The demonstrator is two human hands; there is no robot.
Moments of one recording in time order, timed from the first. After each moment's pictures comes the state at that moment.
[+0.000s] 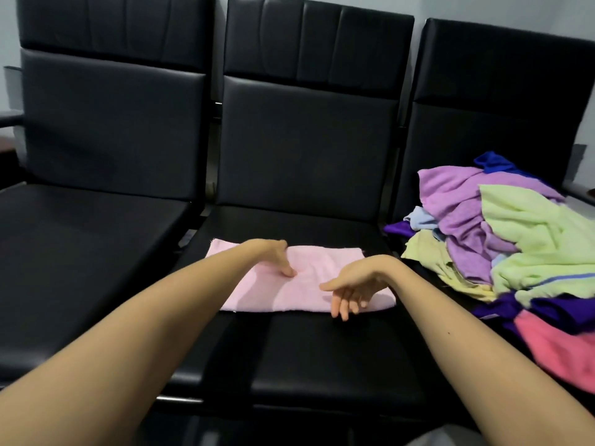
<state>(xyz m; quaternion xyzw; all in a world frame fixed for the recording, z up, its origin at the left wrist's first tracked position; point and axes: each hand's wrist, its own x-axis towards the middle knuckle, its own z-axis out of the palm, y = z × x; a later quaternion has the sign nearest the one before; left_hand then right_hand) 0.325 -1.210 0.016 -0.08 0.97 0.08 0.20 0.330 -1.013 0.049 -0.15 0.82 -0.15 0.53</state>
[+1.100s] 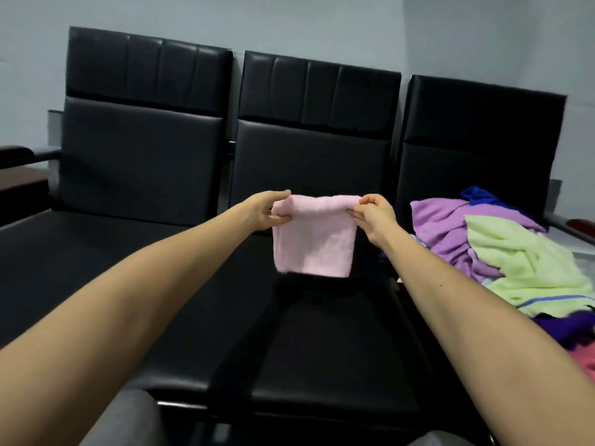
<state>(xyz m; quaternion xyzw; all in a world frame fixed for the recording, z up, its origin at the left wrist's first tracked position) 0.364 -1.231 0.146 -0.14 0.51 0.85 -0.02 0.302 -1.029 0.135 -0.03 0.70 -0.72 -0.05</state>
